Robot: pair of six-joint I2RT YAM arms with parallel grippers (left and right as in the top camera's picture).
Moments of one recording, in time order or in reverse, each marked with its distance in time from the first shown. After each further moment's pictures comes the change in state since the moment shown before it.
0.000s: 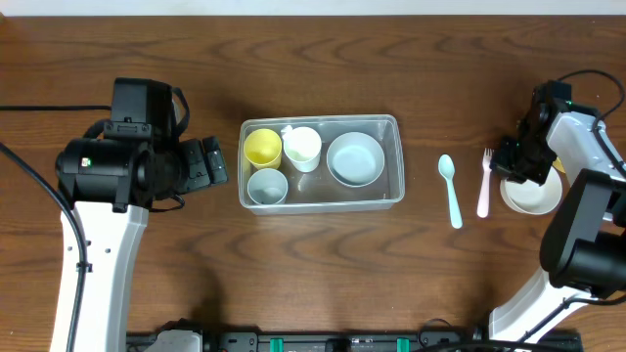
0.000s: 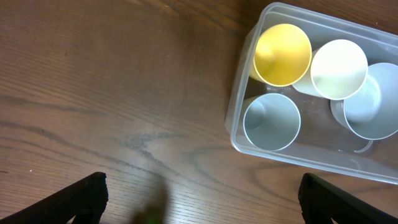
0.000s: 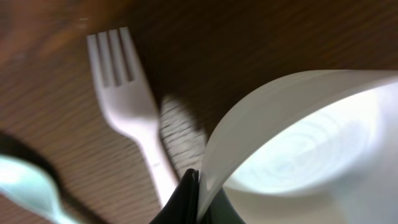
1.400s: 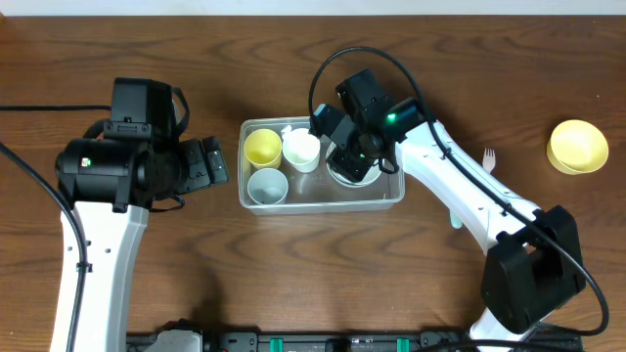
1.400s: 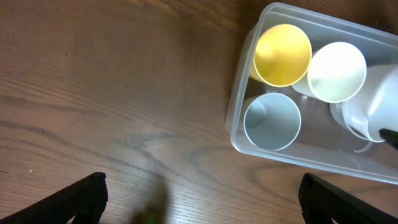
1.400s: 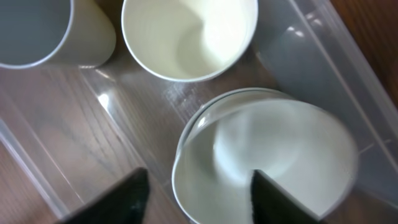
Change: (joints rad) left arm 0.000 0.000 0.000 0.000 0.000 0.000; right arm 0.811 -0.105 0.147 0.070 -0.170 -0.617
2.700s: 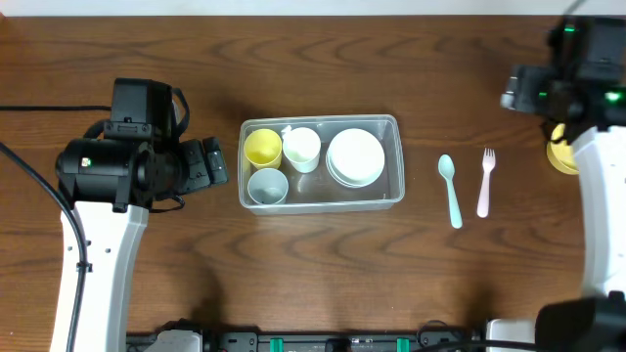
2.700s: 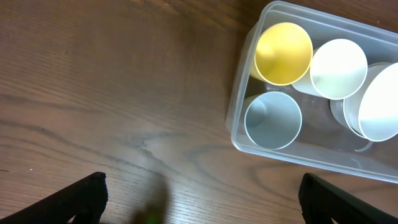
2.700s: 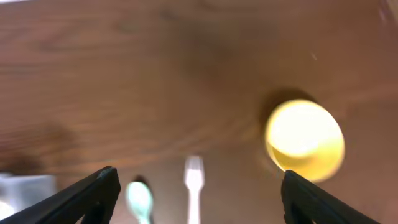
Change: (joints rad) left arm 0.000 0.000 0.000 -0.005 0.001 0.000; right arm -0.705 -0.253 0.085 -0.043 0.296 0.472
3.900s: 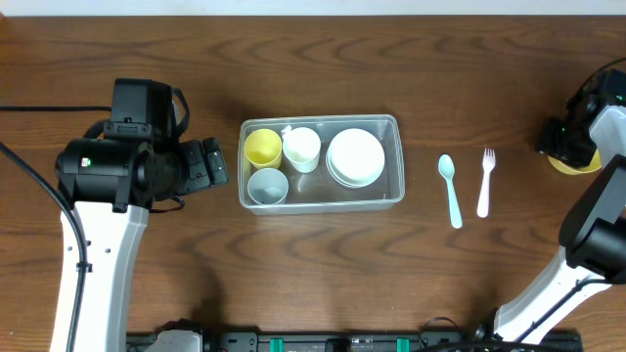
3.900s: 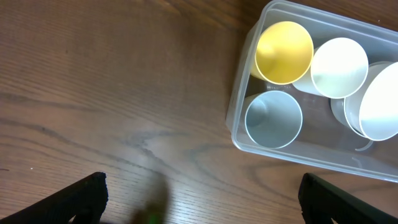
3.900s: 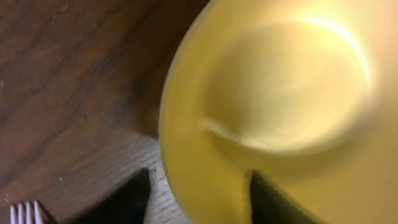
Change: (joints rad) left arm 0.000 0.000 0.000 -0.003 0.000 0.000; right arm -0.302 0.513 -0.039 0.131 -0.093 -0.039
